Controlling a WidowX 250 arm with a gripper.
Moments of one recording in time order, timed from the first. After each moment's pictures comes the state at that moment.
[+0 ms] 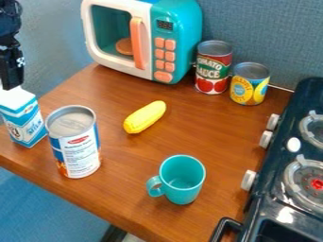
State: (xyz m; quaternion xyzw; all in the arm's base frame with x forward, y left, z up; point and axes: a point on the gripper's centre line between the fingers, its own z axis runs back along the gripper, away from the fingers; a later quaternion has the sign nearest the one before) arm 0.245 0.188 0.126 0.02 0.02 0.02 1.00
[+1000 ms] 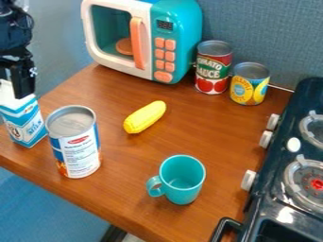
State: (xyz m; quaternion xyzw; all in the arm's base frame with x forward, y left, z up) arm 0.254 0.185 0.106 0.01 0.03 0.03 1.00
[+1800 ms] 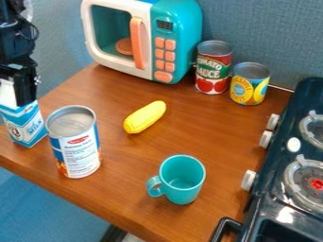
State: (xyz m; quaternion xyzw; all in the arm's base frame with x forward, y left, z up) arm 0.257 0.184 0.093 0.01 0.04 0.04 1.00
